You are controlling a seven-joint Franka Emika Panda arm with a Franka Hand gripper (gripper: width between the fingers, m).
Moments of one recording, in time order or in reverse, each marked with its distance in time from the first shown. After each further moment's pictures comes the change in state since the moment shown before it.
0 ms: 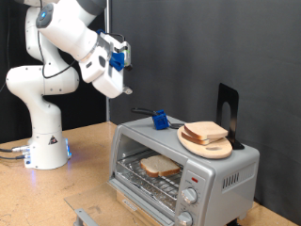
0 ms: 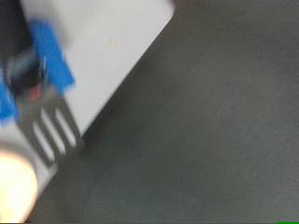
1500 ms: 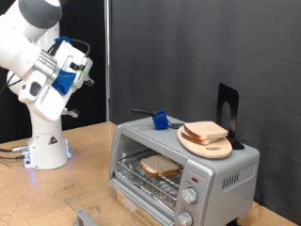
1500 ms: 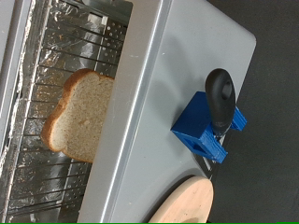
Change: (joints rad) arm -0.183 0.155 -0.141 0.049 -0.160 -0.021 0.109
